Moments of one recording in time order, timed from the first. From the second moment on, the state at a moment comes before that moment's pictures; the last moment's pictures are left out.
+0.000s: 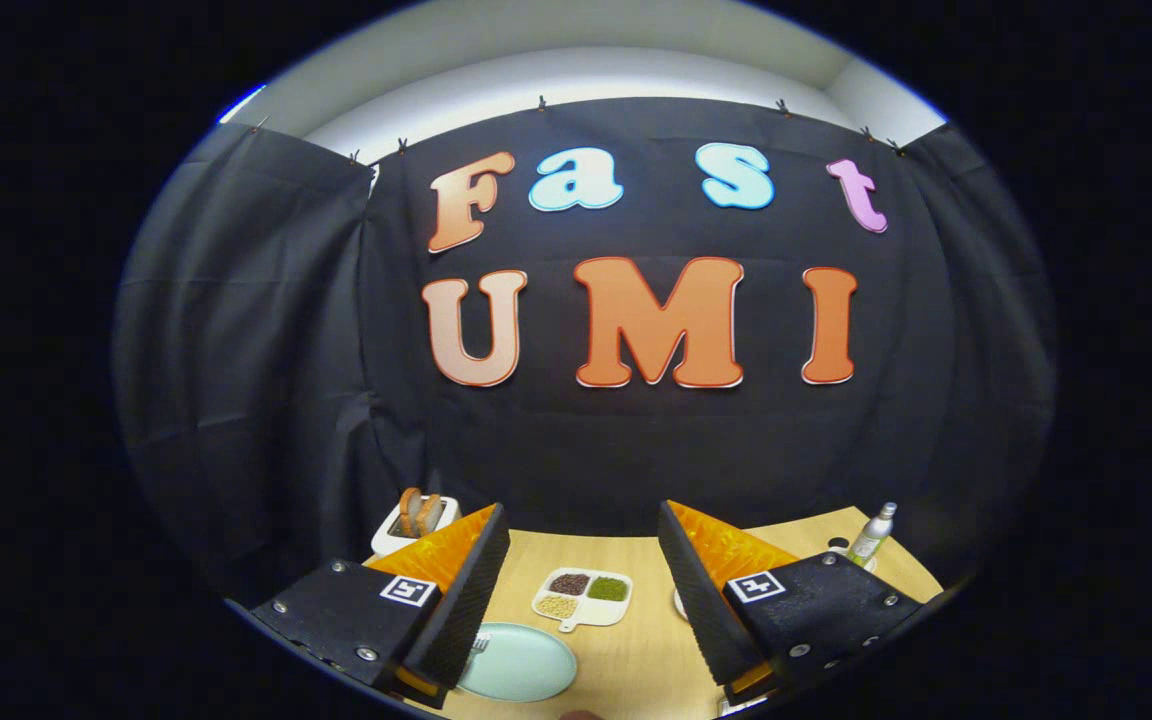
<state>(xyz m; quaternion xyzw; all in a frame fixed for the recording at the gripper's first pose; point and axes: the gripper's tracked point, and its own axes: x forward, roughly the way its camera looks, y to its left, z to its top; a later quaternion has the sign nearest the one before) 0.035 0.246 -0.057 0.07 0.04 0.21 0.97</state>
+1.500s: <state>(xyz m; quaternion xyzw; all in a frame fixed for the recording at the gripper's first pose) -0.033 0.415 -0.345 -0.07 0.57 0.30 0.76</state>
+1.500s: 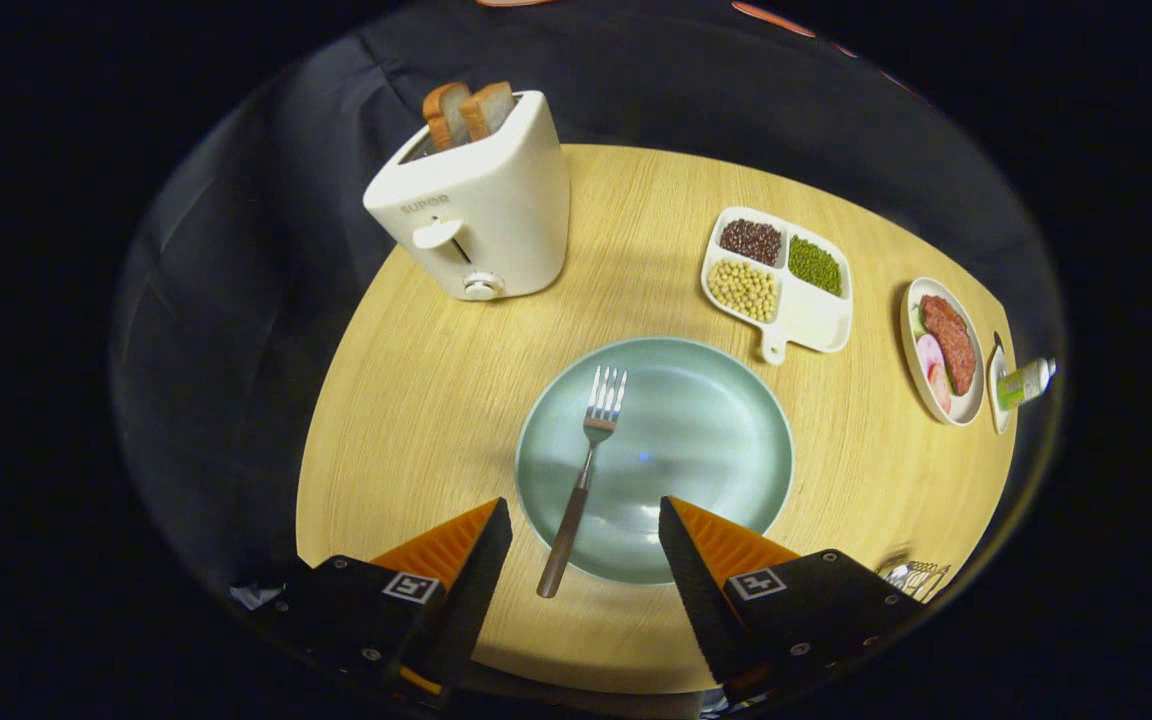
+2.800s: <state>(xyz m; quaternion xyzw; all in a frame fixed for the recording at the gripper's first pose) -0.015 0.406 -0.365 -0.01 0.59 0.26 0.77</state>
